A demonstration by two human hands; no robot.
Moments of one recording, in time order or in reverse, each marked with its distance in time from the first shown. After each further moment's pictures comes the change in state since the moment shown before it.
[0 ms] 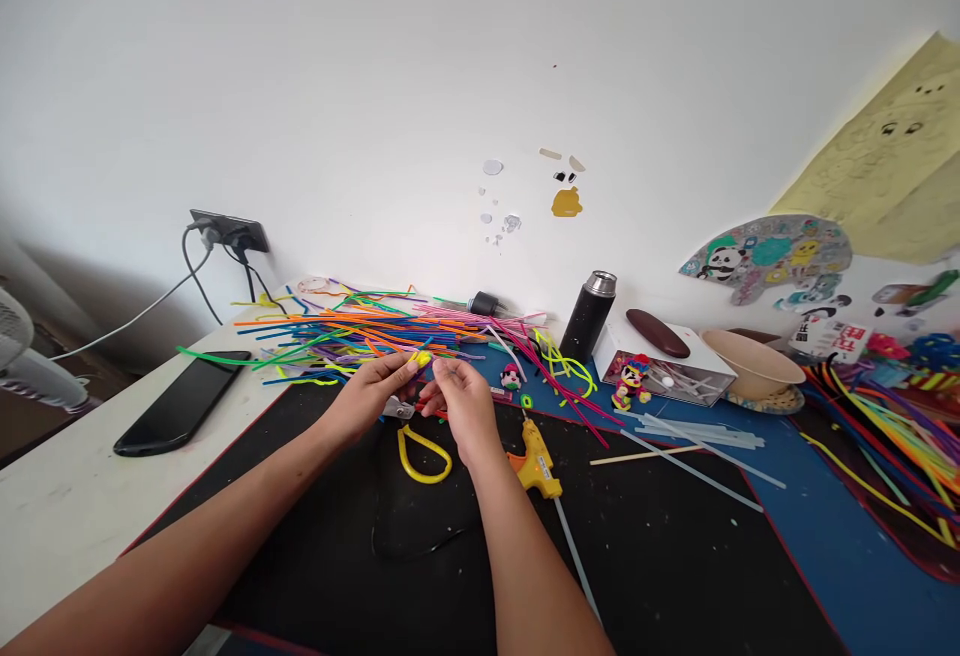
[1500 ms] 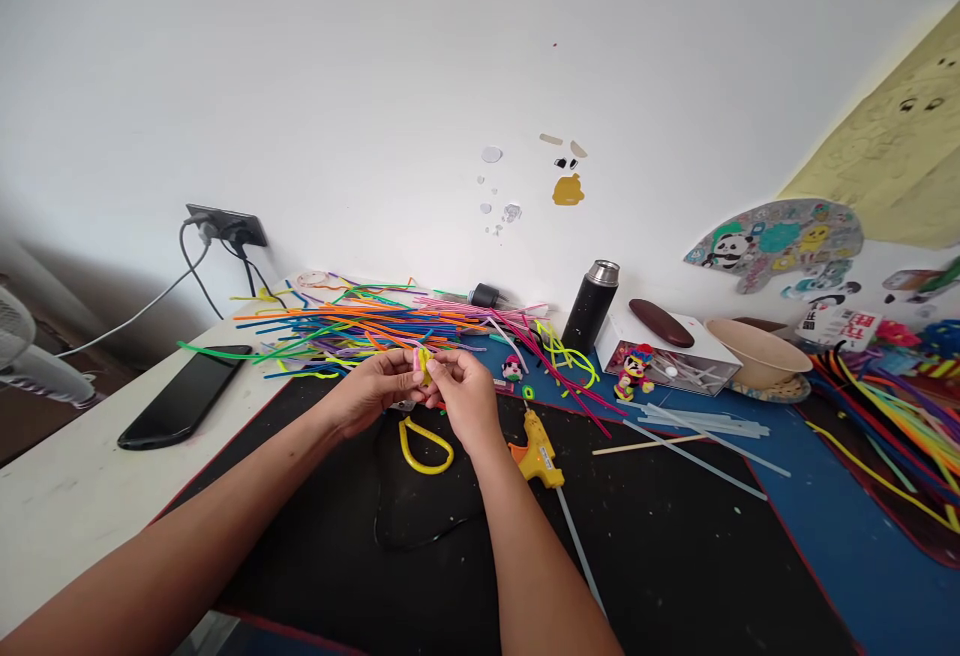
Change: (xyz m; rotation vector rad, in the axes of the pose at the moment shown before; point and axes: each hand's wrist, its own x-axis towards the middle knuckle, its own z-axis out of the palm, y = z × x) left_hand 0.001 -0.003 -0.003 -0.355 -0.155 -0.225; right_hand 0.003 0.001 -0.004 -0.120 0.000 -0.089
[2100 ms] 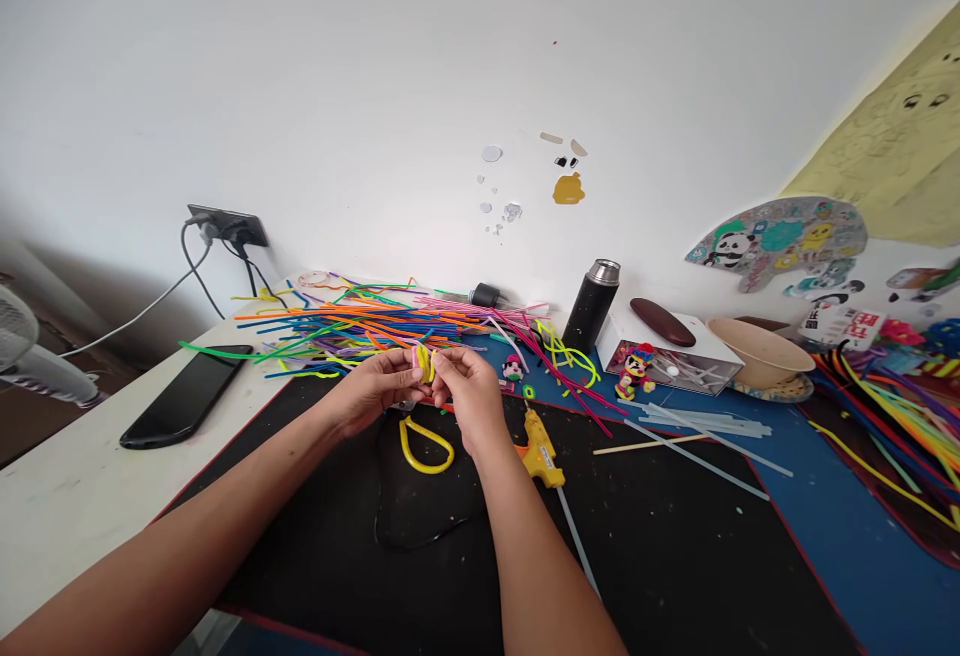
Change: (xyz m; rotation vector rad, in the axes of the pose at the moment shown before) left_hand 0.001 -0.001 -0.003 -0.023 0.063 -0.038; right_hand -0.004 -0.011 0.000 0.133 0.030 0.032
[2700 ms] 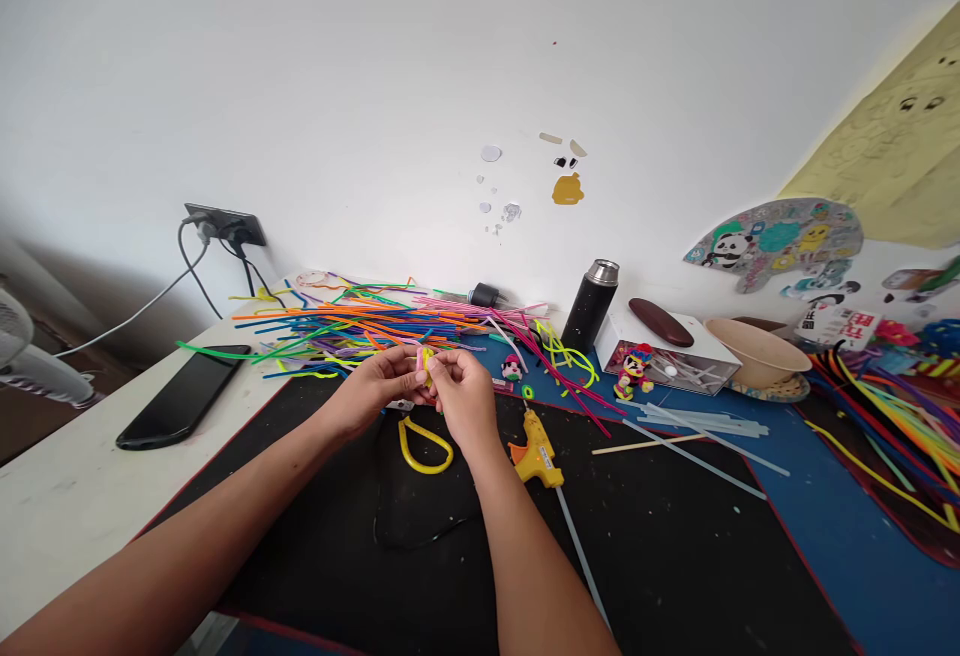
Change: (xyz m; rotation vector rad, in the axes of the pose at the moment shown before) left_hand -0.003 -0.001 0.008 0.166 -0.030 0.110; right_hand 0.000 0.007 0.003 -0.201 0.021 -0.067
